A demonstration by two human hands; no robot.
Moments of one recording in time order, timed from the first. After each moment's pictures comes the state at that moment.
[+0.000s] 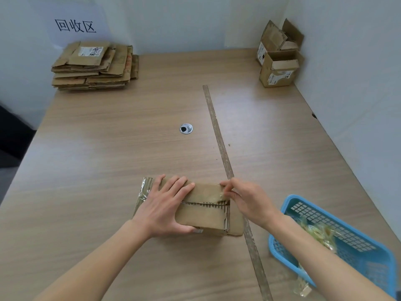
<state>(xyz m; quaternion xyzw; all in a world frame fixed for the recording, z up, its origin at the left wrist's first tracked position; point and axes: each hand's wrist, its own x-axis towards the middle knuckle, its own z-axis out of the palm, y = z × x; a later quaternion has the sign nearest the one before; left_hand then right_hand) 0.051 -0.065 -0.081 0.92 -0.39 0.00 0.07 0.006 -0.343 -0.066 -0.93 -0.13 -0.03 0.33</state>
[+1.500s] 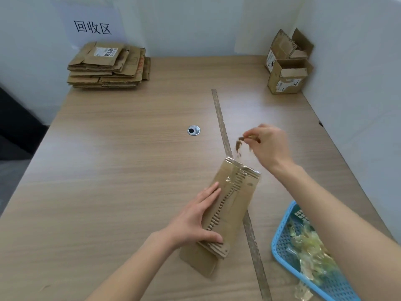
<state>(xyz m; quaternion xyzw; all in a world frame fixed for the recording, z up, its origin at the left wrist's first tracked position) 0.018 -0.108 -0.081 0.84 -0.30 -0.24 0.40 0.102 -0.365 0.021 -0.95 0.05 -0.13 0.27</state>
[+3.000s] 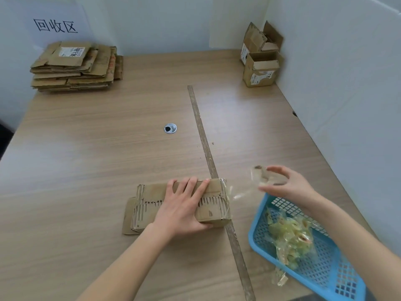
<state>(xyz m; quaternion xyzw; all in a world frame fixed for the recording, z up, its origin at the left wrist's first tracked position) 0.027 -0.154 -0.083 0.93 -0.35 -0.07 0.03 -0.024 -0.478 -0.025 -0.79 0.25 0.10 0.55</state>
